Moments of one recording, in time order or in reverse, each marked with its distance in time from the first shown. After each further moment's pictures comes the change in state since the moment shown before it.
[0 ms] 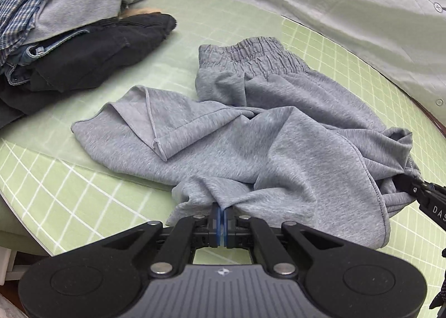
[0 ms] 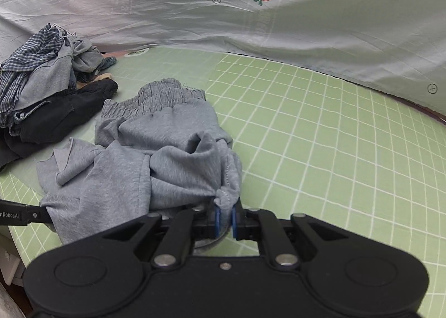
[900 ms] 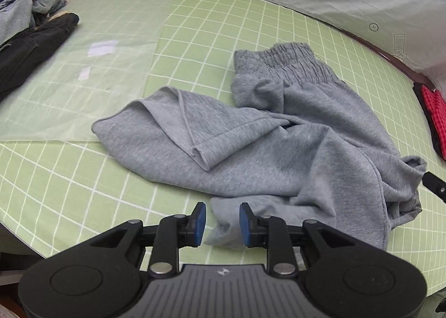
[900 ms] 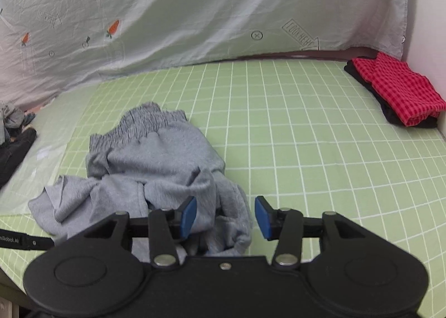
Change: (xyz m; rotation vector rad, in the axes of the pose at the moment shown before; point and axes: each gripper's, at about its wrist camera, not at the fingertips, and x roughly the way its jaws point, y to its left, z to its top) left arm -0.012 -0.139 -0.075 0.150 0.055 -0.052; right arm -0.100 -0.131 -0.082 0.339 -0.132 -0.193
